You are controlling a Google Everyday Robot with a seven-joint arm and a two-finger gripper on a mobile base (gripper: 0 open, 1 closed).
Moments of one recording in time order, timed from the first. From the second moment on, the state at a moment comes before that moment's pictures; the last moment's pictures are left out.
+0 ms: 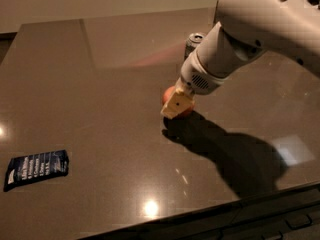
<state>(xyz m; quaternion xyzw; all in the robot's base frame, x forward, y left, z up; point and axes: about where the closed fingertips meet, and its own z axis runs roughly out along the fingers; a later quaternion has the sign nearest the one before) 0.520 -0.056 0.880 -0.52 0.81 0.11 0.24</state>
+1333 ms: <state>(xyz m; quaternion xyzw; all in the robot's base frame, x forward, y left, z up) 0.616 -0.126 0.880 -0.42 0.86 0.03 0.29</state>
